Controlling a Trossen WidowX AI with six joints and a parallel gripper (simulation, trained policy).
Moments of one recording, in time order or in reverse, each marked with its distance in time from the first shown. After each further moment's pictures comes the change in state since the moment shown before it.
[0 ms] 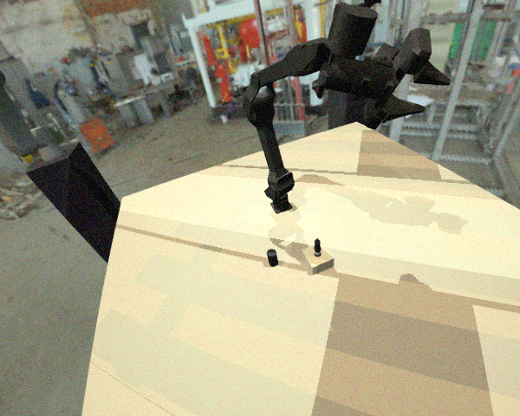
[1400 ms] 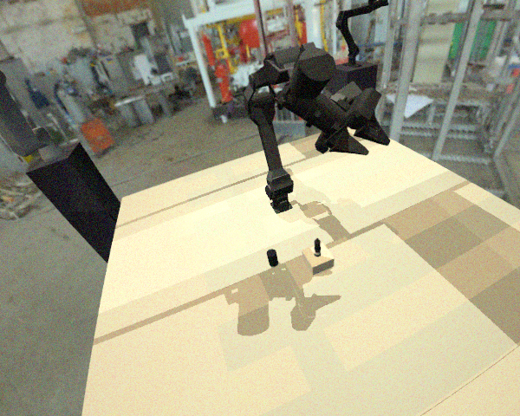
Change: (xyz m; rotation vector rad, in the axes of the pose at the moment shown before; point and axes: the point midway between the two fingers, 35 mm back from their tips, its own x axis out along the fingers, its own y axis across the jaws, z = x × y) arm -0.068 0.070 -0.076 0.194 0.281 0.200
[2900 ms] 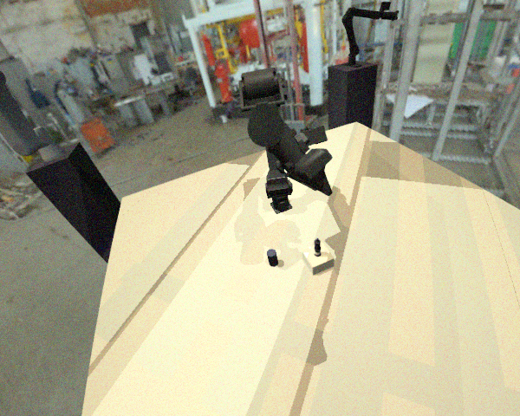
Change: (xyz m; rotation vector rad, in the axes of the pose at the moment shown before) arm -0.035 0.060 -0.104 0.181 0.279 0.203
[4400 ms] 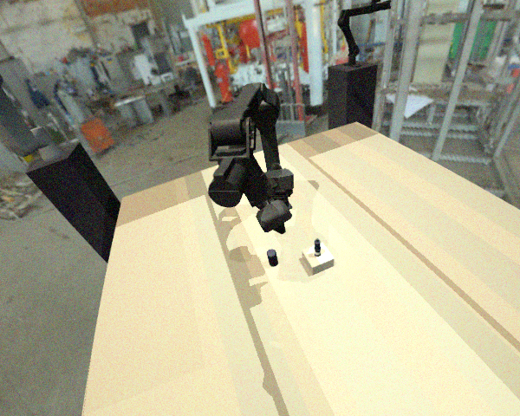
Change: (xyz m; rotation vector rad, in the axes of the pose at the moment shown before) arm 0.009 0.045 -0.112 0.086 0.198 0.295
